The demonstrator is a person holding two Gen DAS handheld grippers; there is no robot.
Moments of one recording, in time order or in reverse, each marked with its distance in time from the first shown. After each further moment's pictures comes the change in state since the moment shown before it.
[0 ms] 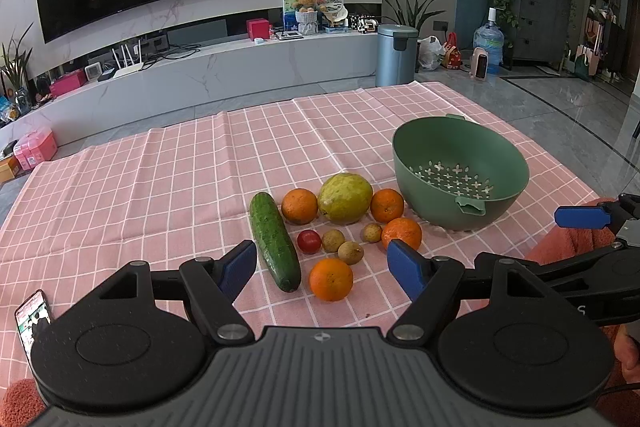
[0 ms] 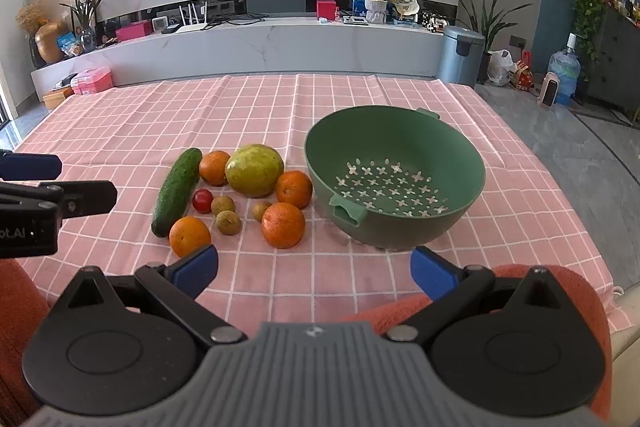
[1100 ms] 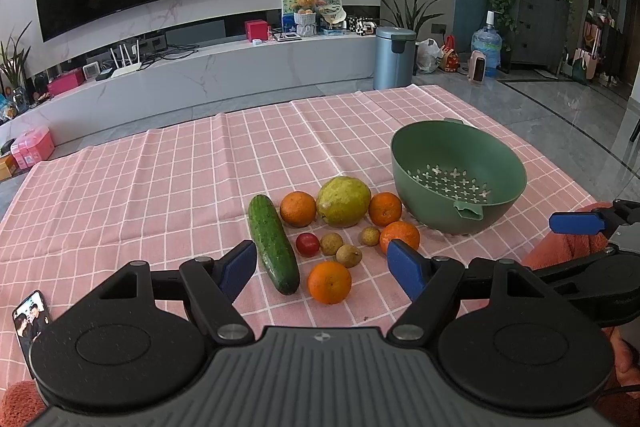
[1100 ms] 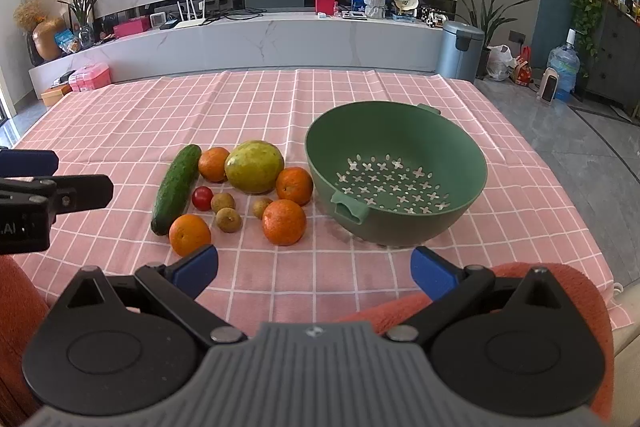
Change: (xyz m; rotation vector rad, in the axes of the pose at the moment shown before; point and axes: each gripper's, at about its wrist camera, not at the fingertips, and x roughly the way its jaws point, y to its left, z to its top) left arm -0.001 0.001 0.000 -0.009 -0.008 -0.006; right arm 0.002 0.002 0.001 0.001 0.015 -0.004
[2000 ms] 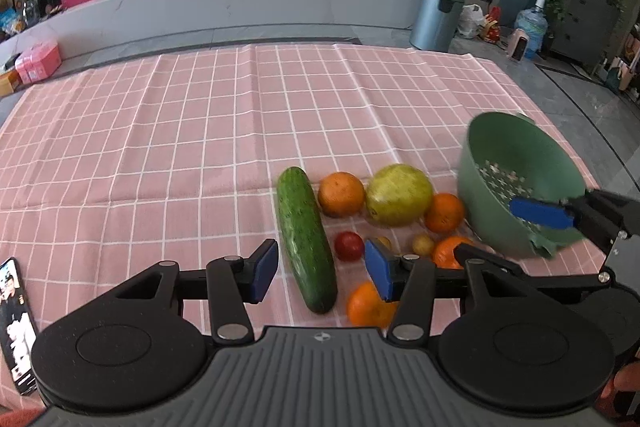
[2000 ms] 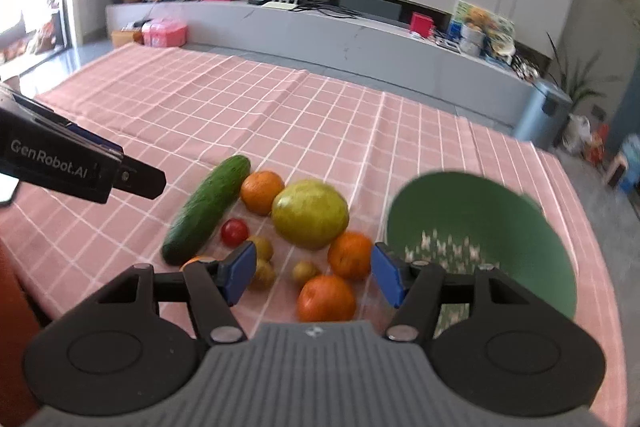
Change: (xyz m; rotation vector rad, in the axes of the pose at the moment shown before) left arm 0.086 0.056 0.034 -0.183 0.219 0.005; right arm 0.083 0.036 0.056 -0.321 -0.007 0.158
